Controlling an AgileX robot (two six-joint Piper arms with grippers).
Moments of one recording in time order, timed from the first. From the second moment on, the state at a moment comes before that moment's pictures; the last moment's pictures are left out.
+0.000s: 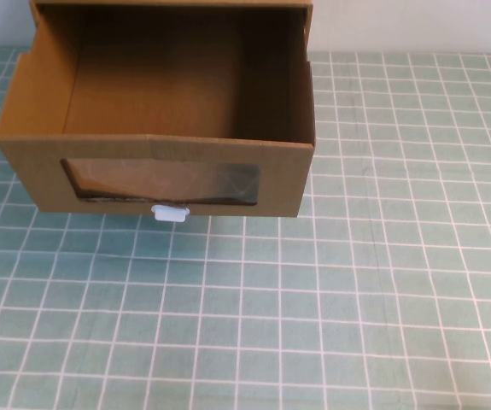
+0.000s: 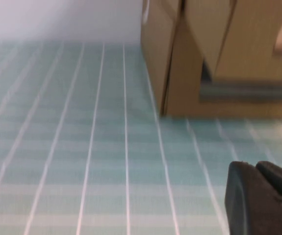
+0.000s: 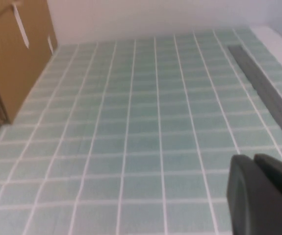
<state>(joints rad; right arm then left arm) 0.05 -0.01 0.03 -0.10 0.22 0.16 -0.14 -0.01 0.03 -0.07 0.23 0.00</state>
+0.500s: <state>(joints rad) 0.05 -0.01 0.03 -0.11 -0.46 0.16 -0.14 -0.01 0.03 -0.08 -0.44 -0.09</state>
